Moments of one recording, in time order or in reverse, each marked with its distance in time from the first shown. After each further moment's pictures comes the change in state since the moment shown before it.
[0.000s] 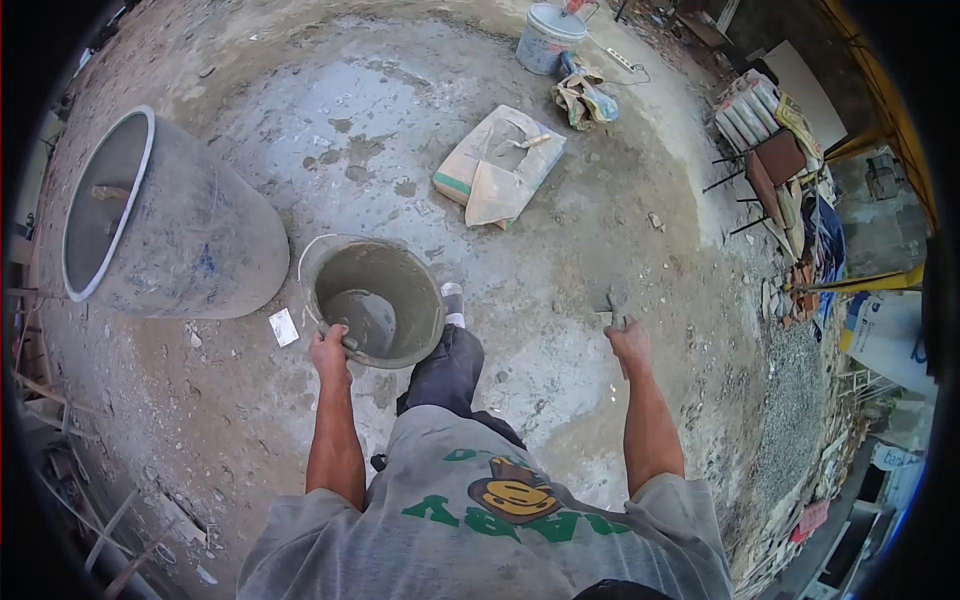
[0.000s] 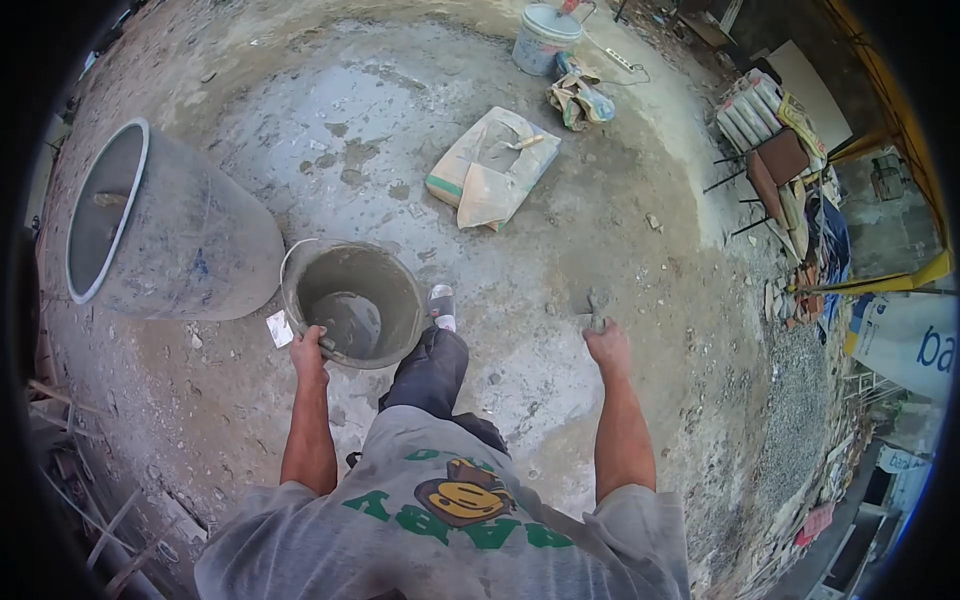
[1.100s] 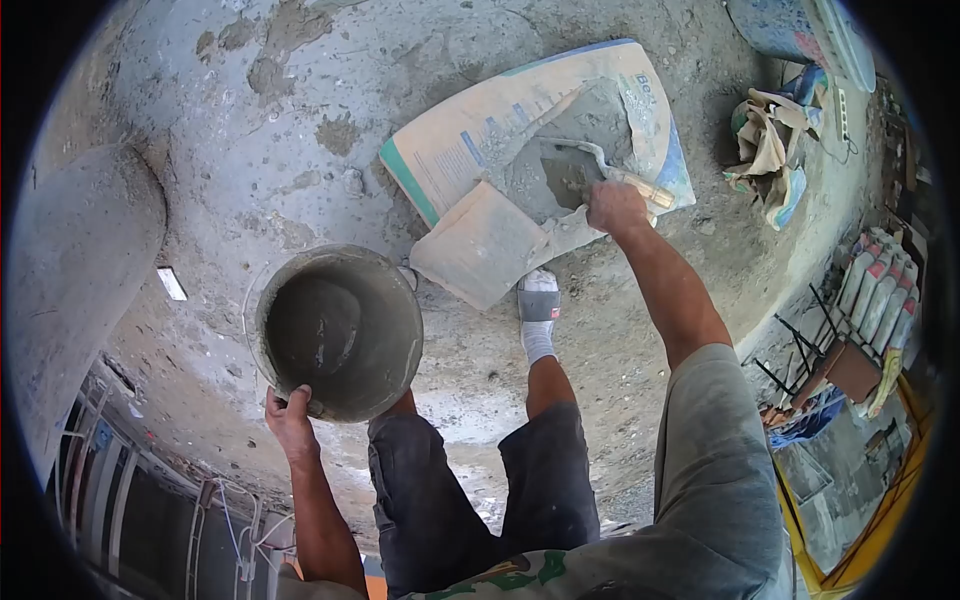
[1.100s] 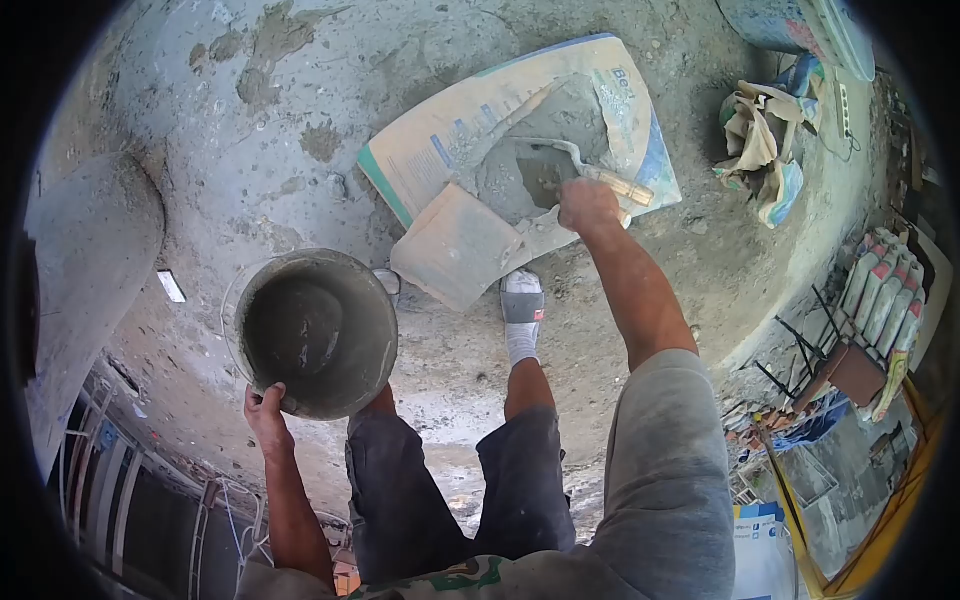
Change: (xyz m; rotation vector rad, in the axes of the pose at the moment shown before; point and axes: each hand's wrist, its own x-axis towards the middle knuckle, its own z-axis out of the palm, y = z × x) left_hand 0.255 -0.128 0.415 0.264 0.506 -0.304; right_hand 0.792 -0.338 0.314 -1.078 -0.686 -0.881
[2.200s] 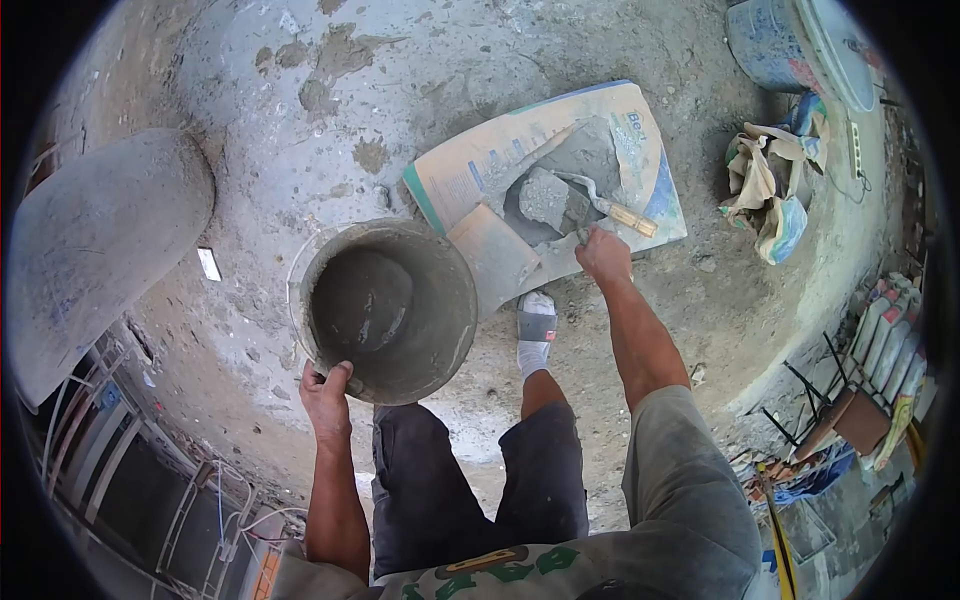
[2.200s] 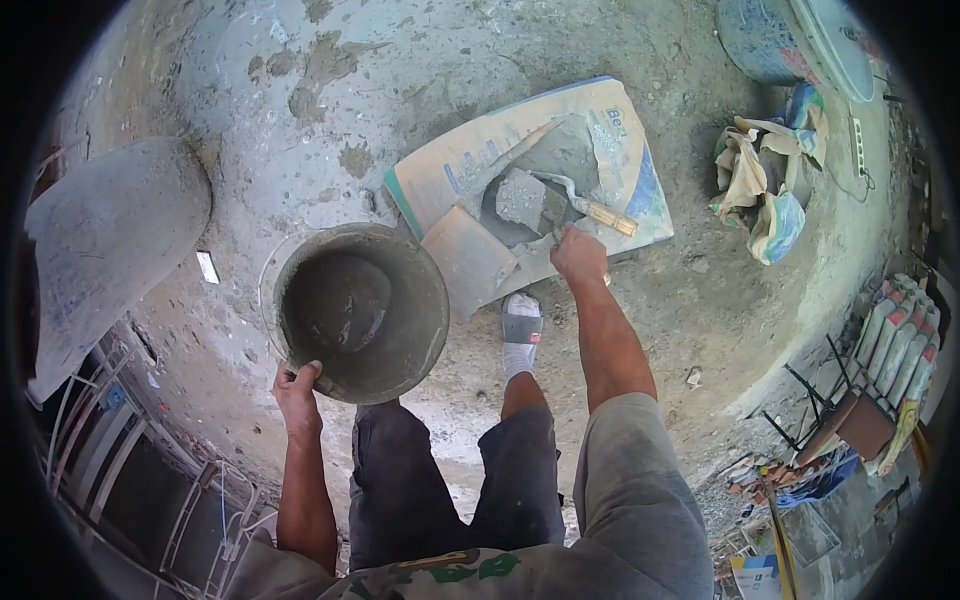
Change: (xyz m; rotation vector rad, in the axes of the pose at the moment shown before) left_hand -0.089 0.061 0.074 -0.059 -0.004 0.109; right_hand -0.042 0.013 0.033 0.400 0.159 0.108
